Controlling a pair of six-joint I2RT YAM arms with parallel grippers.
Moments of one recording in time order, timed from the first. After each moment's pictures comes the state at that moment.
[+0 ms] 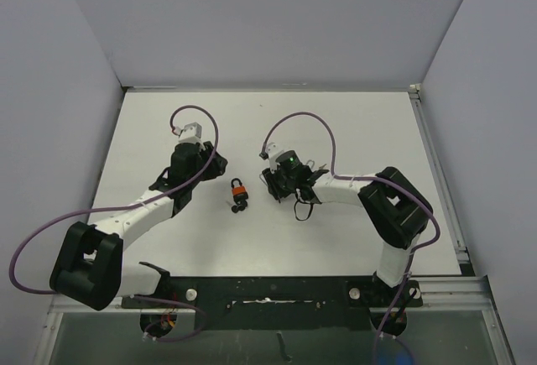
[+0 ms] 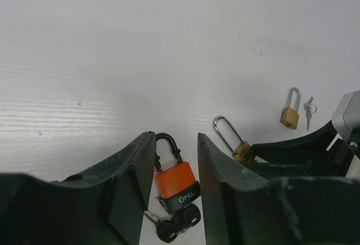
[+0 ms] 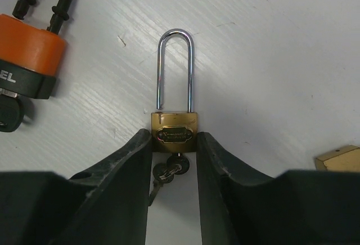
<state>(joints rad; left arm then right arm) -0.40 1.30 0.65 0.18 -0.07 -0.60 0.73 1.81 0.96 0.07 0.01 0.04</state>
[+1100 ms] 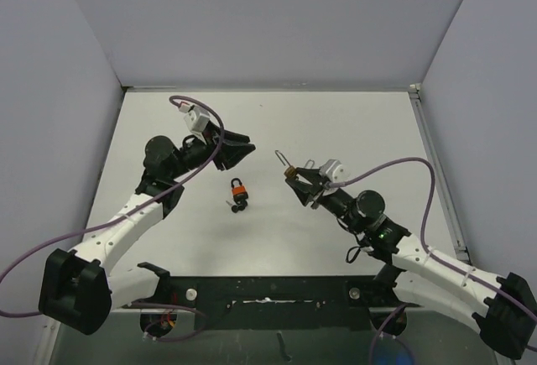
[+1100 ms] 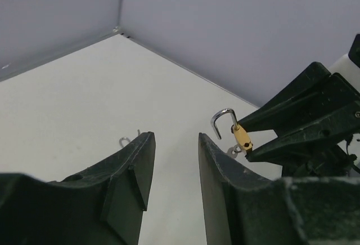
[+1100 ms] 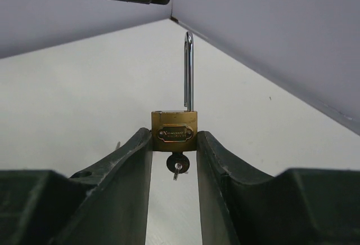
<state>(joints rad) -0.39 1.15 0.72 0.60 0.65 -0.45 0.82 0.87 0.45 0.48 -0.02 -0.11</state>
